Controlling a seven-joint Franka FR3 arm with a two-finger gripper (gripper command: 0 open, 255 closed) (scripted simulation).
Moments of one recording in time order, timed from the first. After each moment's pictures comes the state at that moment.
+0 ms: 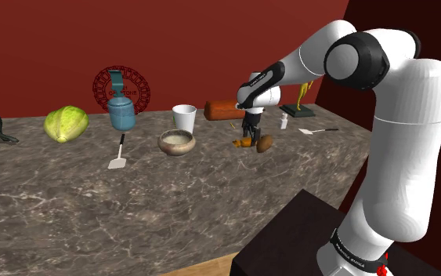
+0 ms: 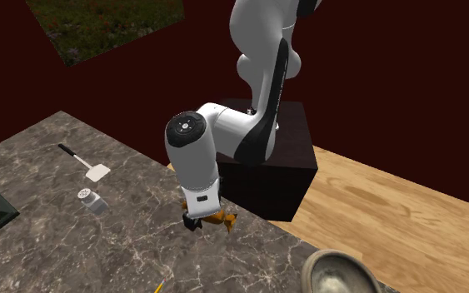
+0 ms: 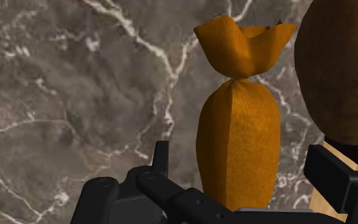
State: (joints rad) arm 0.15 0.28 -0.46 -2.06 0.17 2.27 -1.53
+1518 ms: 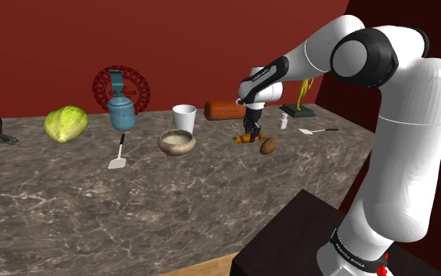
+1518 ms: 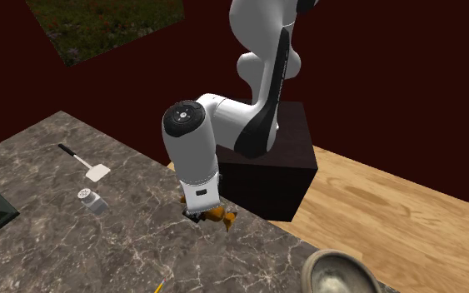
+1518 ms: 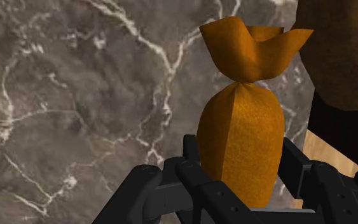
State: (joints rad) arm 0.16 0.24 -0.47 -2.05 0.15 2.23 -1.51
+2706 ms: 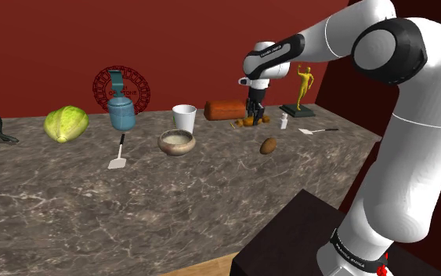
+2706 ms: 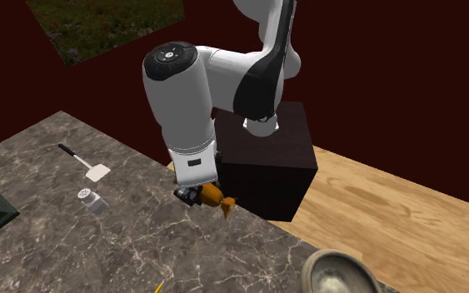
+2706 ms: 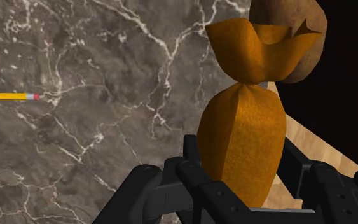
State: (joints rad) arm 0.17 0.12 -0.49 -1.93 0.07 2.01 -1.46
